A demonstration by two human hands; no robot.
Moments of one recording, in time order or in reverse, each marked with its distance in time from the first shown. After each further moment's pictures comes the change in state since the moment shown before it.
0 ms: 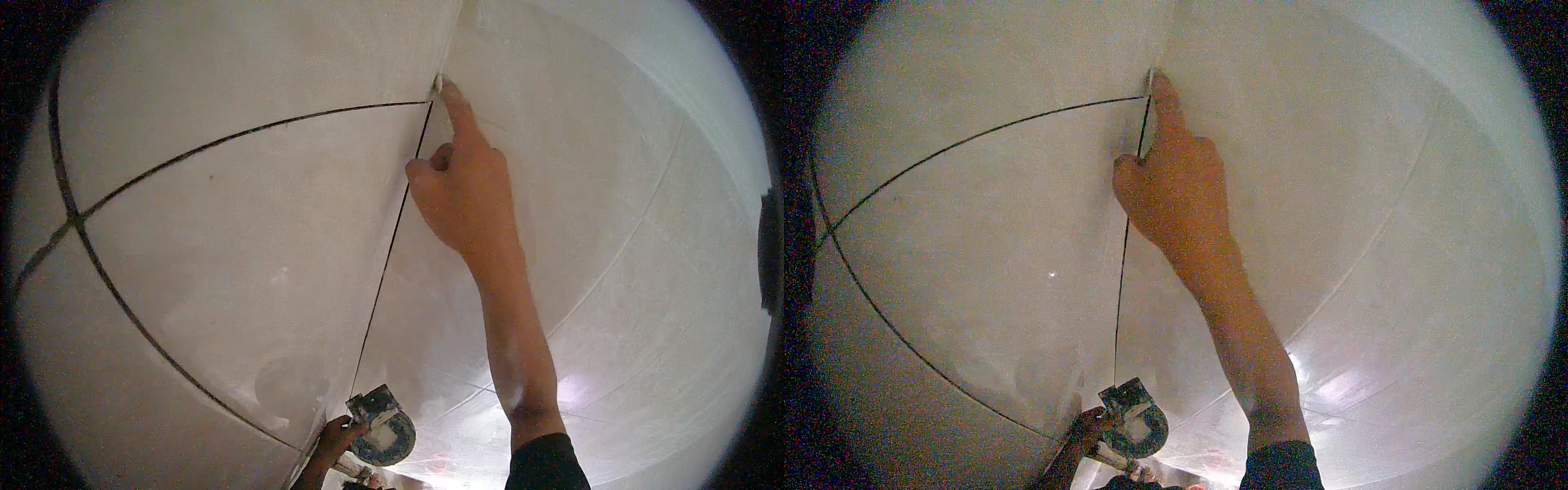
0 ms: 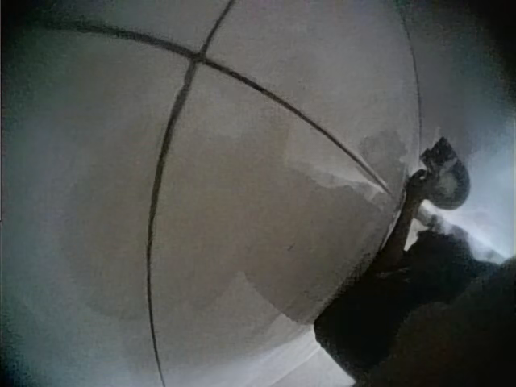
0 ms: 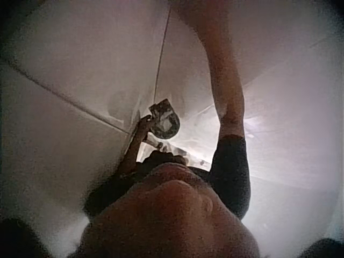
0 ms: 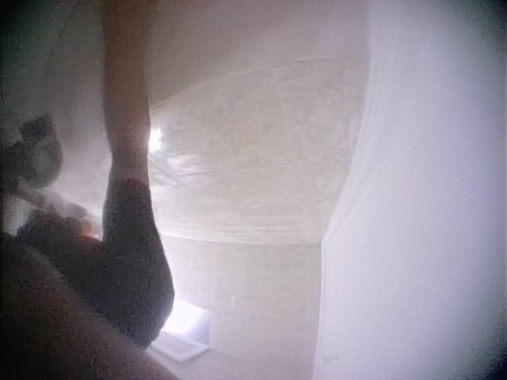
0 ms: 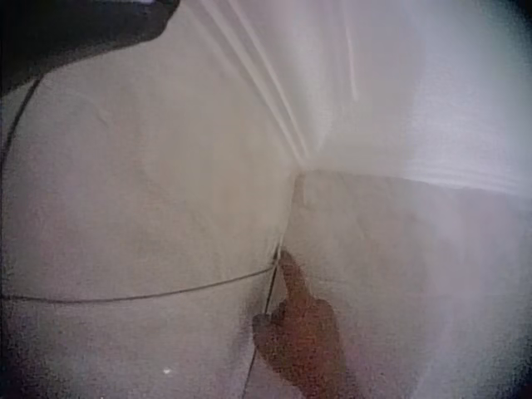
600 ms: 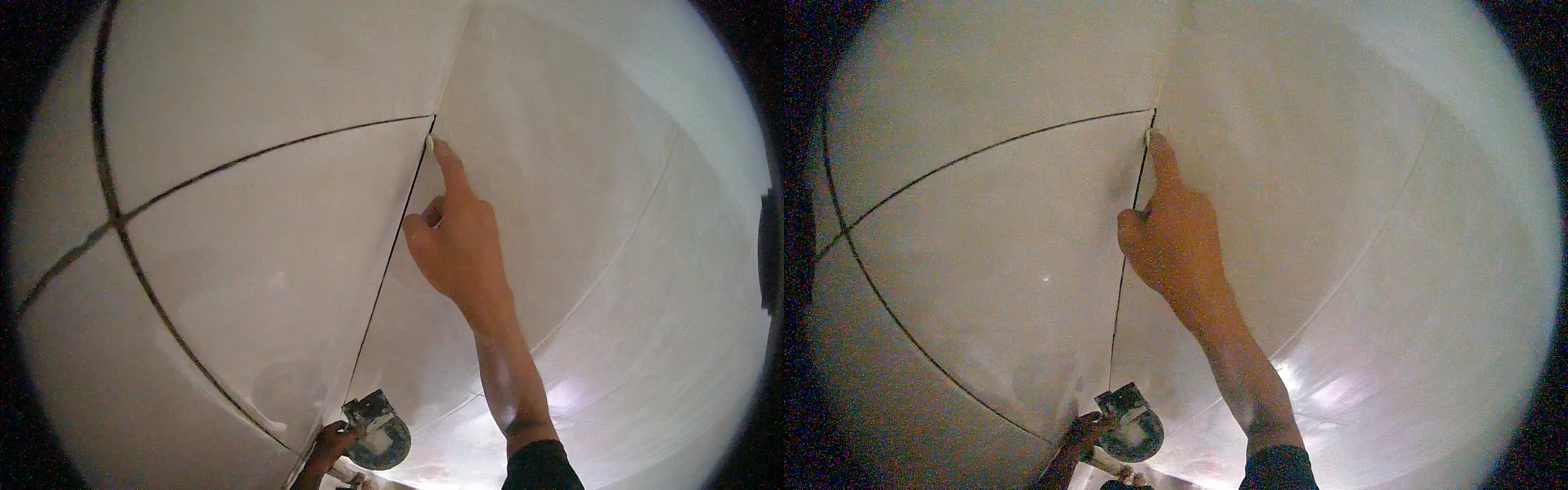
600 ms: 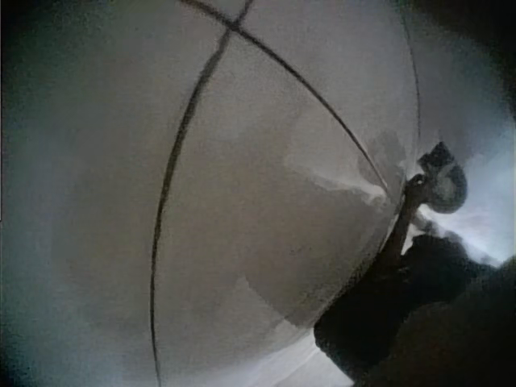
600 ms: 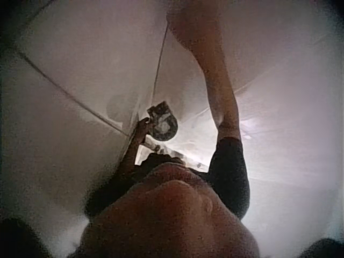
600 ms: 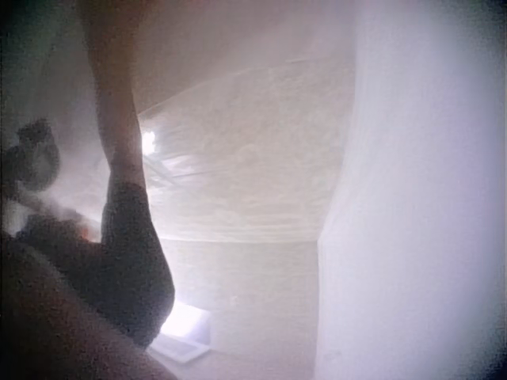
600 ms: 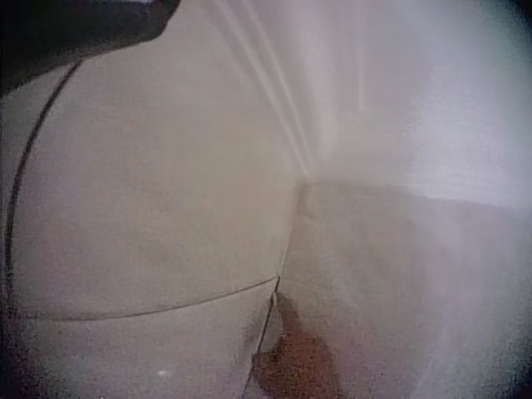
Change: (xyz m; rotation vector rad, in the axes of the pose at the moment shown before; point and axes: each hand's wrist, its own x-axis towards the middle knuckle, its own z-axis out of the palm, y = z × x) left_hand 0.009 -0.011 -0.009 0.122 0.014 -0.072; right_hand -0.027 -0.004 0.000 0.151 -0.180 0.119
